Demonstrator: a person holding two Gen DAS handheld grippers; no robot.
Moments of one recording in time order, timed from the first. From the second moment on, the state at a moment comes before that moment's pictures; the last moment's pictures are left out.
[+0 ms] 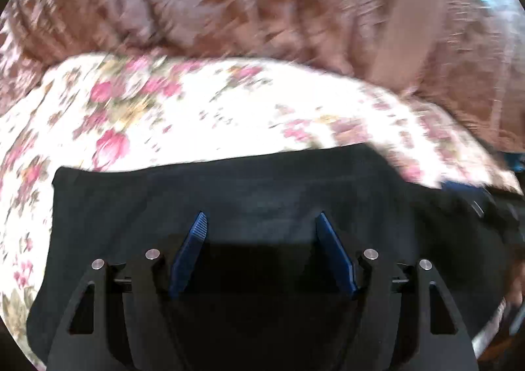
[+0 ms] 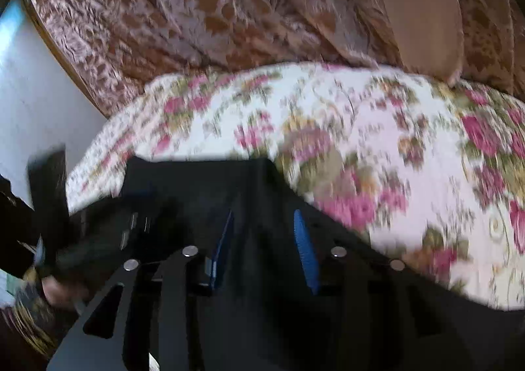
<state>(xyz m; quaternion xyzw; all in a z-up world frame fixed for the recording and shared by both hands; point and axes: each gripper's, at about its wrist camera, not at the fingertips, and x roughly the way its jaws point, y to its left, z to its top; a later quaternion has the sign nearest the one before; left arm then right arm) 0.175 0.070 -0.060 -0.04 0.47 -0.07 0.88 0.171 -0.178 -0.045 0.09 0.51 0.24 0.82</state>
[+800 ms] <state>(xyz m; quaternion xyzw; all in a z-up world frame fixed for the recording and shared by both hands) 0.067 0.149 -0.047 -0.17 0.42 0.02 0.89 0.080 -0.174 0.007 -0.04 0.40 0.13 0.91</state>
